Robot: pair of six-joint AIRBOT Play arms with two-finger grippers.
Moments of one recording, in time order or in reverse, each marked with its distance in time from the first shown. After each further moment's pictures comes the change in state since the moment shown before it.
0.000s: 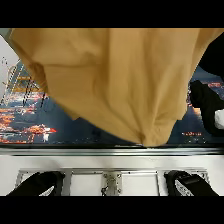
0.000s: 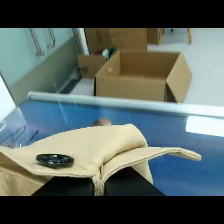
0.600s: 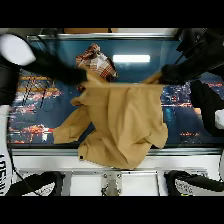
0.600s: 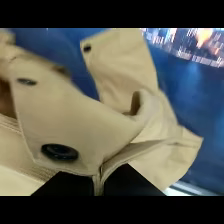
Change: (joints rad) left arm 0.236 -0.390 -0.207 -0.080 -0.772 0.105; right arm -0.029 -0.426 -0.171 0.050 0.549 -0.044
